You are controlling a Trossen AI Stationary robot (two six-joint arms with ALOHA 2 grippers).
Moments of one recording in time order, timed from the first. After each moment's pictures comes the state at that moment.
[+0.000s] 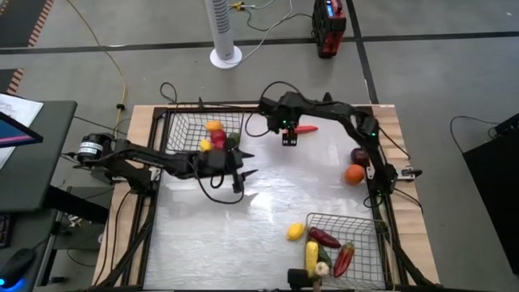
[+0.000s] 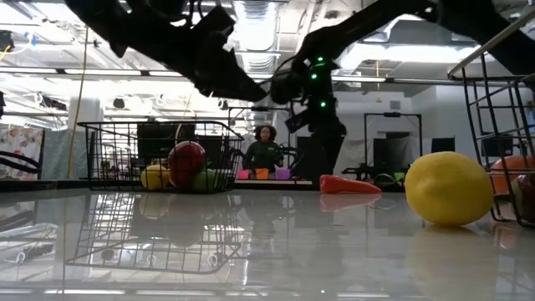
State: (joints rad) left arm 0.03 1.44 0.71 0.36 -0.27 0.07; right arm -0.48 2.14 1.81 -1.22 0.30 -0.42
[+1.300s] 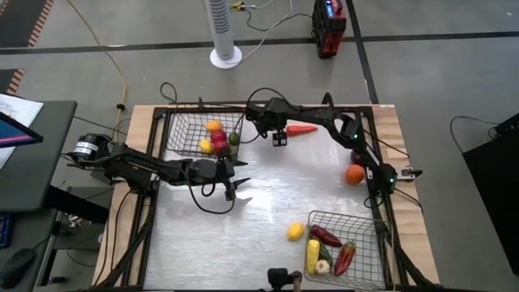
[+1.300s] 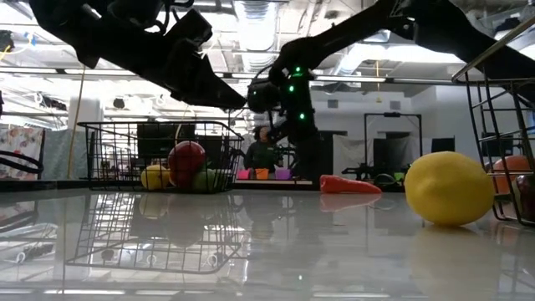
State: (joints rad) left arm -0.06 1.39 0.55 0.48 -0.31 0.06; right arm -0.42 2.34 2.05 -1.26 0.43 -0.47
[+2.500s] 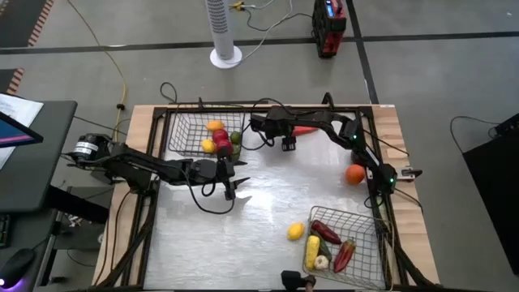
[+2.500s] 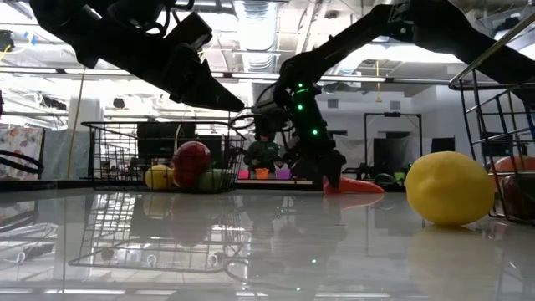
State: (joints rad) left arm -0.05 1.39 0.55 0.46 -0.33 0.07; right arm -0.41 2.36 1.92 -1.32 0.59 -0.37
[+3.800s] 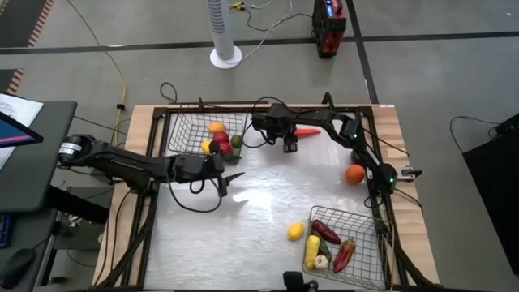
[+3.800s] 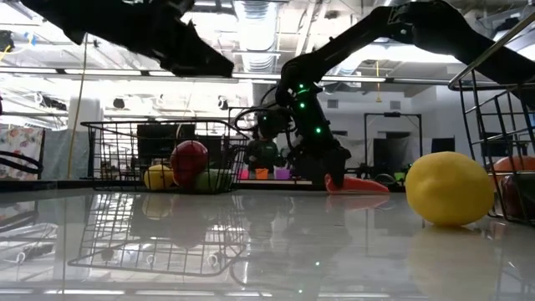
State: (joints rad) left arm -0.07 1.20 0.55 0.38 -0.34 0.12; right arm -0.43 2.36 1.92 -1.38 0.48 -0.41
